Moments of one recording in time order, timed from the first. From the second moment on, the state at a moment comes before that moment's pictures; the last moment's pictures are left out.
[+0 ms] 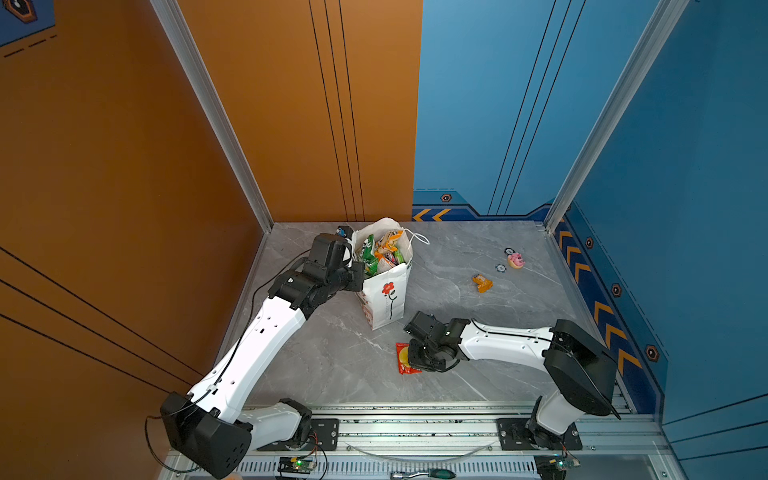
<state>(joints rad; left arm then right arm) -0.43 1.23 1.27 -0.74 -0.03 -0.27 1.00 1.67 0.96 -0.49 -0.12 1.12</state>
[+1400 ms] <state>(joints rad) -0.43 1.23 1.27 -0.74 -0.03 -0.27 0.53 1.28 1.28 -0.70 0.06 0.75</state>
